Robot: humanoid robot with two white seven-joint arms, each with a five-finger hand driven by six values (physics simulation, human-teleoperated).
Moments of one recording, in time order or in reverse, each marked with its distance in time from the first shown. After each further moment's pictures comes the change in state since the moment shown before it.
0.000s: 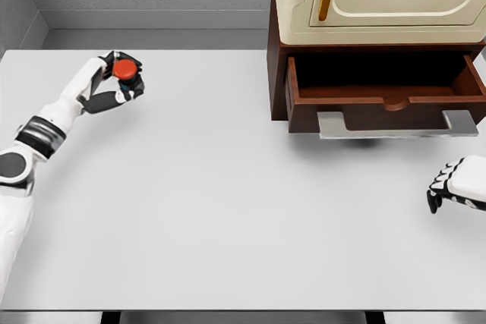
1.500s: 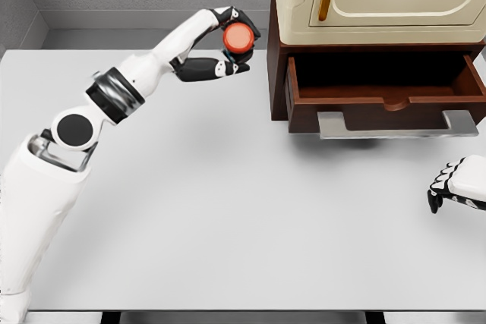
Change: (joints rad) left arm -0.178 -0.071 -0.285 -0.386 -0.088 0.150 -0.001; right arm 0.002 -0.003 0.000 0.000 0.000 0.000 0.000
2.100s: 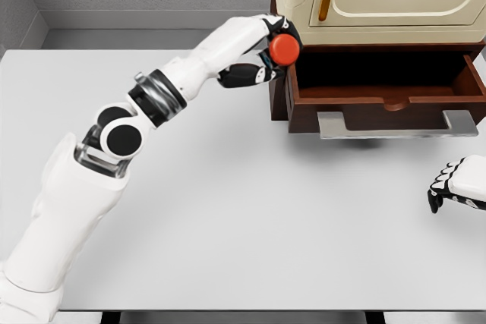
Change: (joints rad) left arm -0.023 -0.108 -0.072 -0.047 -0.336 0.012 0.000; right arm 0.000 0.000 0.000 0.001 0.000 0.000 0.000
